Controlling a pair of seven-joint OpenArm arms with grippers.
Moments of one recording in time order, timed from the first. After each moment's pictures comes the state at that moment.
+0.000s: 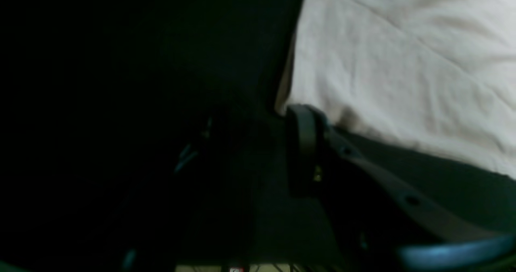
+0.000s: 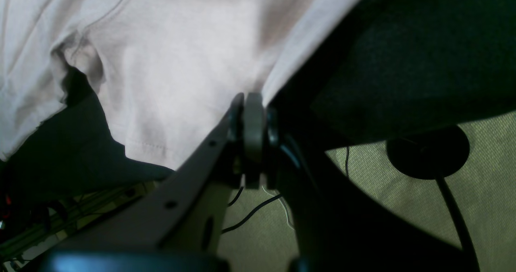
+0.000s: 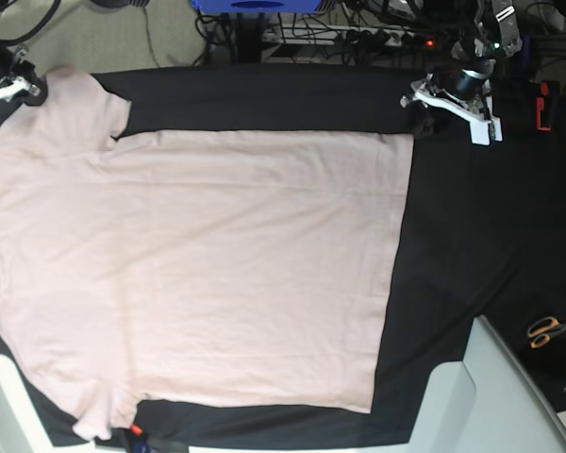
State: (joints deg) left arm 26.1 -6.3 -24.5 81.6 -28.4 -23.9 23.3; right arm -16.3 10.1 50.9 65.8 35.4 40.1 -55.5
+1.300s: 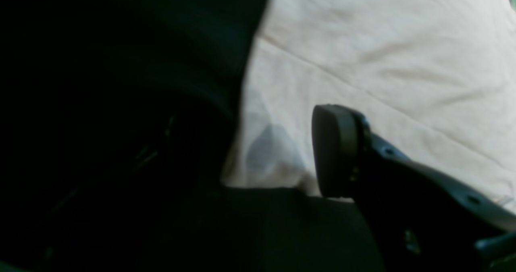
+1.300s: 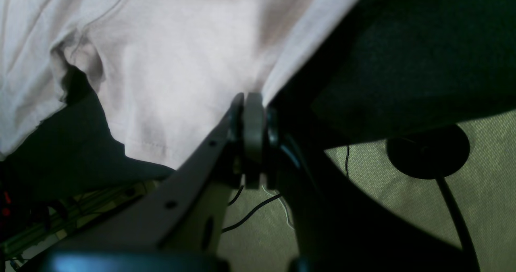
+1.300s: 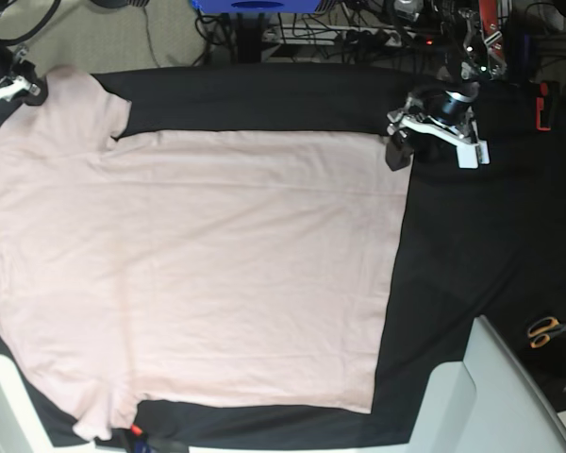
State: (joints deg) left arm 19.7 -6.0 -19.9 72.5 -30.4 -24.4 17.8; right arm -16.5 10.2 50.8 65.8 35.4 40.1 -55.5
